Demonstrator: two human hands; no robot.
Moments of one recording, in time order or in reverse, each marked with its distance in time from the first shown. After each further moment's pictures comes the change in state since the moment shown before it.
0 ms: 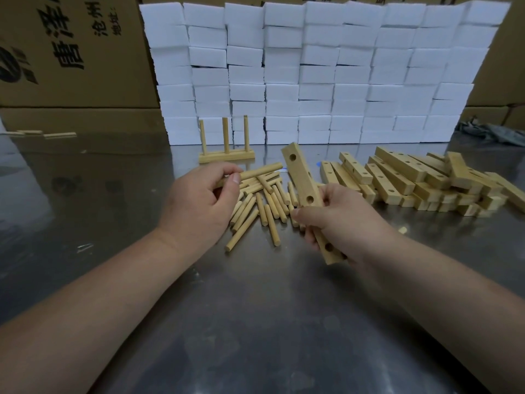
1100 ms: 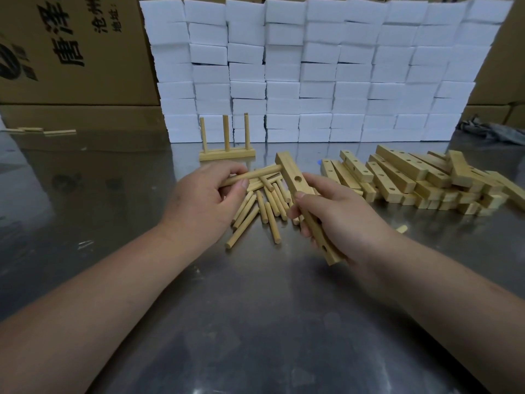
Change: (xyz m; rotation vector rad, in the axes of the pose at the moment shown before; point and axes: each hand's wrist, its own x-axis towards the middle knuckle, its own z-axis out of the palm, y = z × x) left_hand 0.001 -0.004 0.002 -0.036 -0.112 -0.054; right_hand -0.006 -0.003 0.004 0.067 -0.049 -0.054
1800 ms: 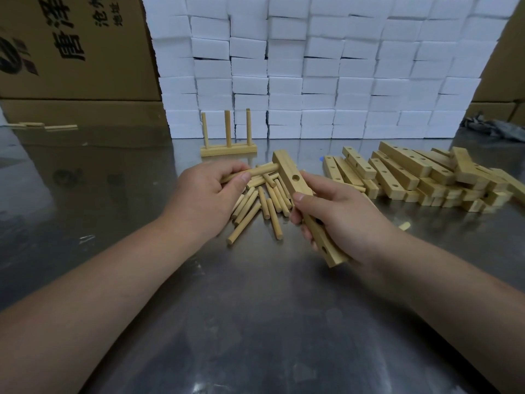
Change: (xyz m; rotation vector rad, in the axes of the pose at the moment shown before) left_hand 0.001 0.005 -0.002 -0.118 -0.042 -0.113; right_hand -0.005 -0.002 0.000 0.106 -0.183 -0.132
